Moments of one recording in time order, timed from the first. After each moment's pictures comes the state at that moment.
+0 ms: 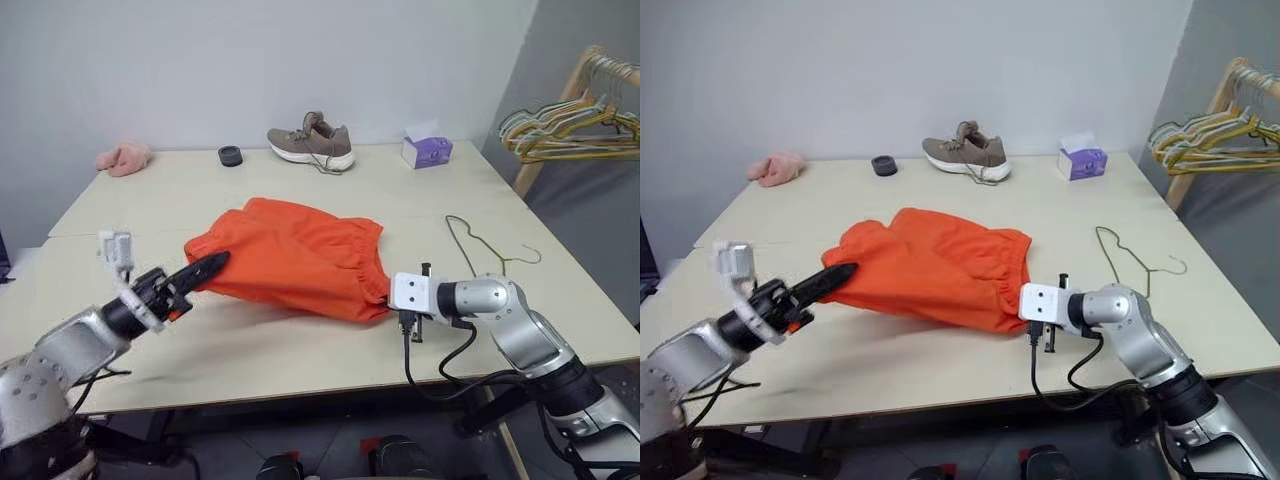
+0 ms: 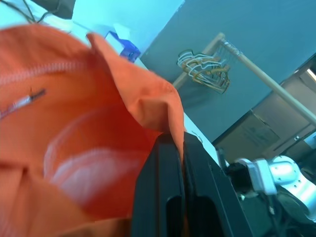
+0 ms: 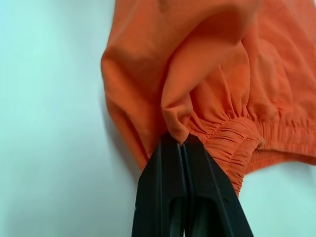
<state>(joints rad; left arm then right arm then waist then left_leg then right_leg) 0.12 0.56 0.71 -0.38 -1.33 1.22 -0.53 -0.41 -0.58 0.38 -0.16 -0.20 0.30 0.99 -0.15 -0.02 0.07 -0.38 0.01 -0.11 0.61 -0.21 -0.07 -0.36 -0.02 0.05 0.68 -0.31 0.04</state>
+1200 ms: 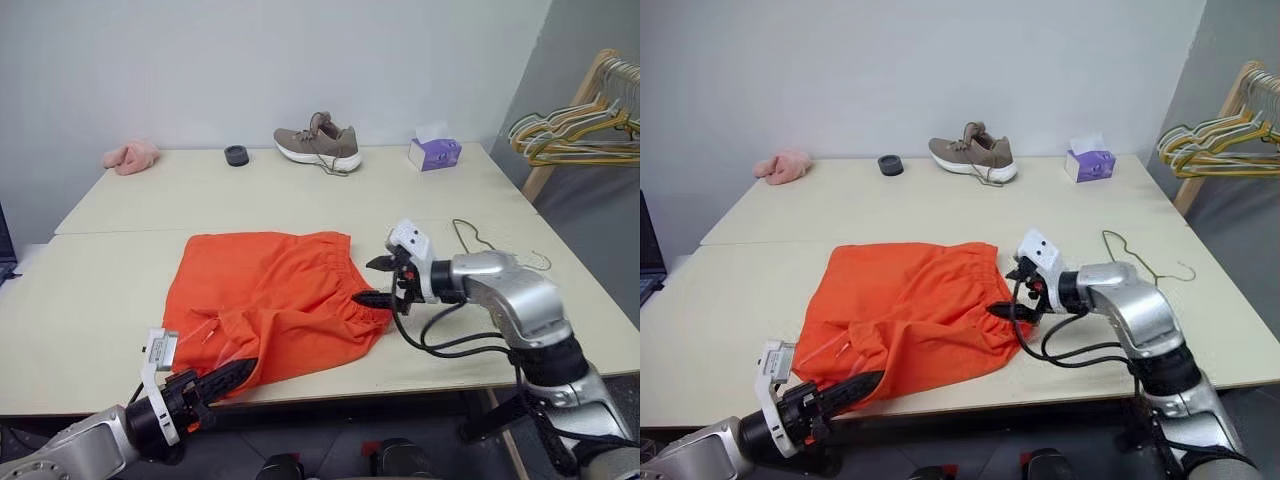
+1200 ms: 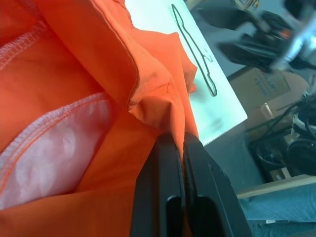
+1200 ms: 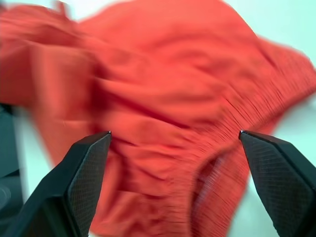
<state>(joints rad) 0.42 0.62 0.49 -0.54 -1.30 1.06 -0.56 -0.60 -0.40 0.27 -0.08 0.22 0.98 0.86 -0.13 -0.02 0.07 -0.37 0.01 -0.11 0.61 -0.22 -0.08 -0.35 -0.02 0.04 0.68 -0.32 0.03</state>
